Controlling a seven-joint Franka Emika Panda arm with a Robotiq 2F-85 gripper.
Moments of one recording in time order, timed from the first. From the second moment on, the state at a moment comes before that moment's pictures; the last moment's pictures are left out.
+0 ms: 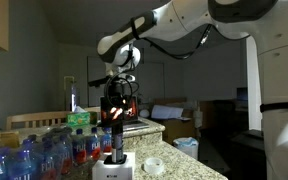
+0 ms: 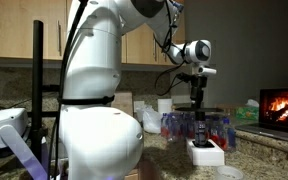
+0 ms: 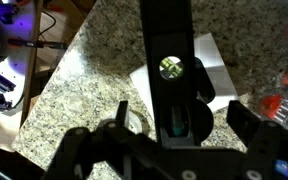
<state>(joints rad) 0.04 0.04 0.07 -1.83 0.10 1.74 1.40</state>
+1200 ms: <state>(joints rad) 0.04 0.04 0.07 -1.85 0.10 1.80 1.38</state>
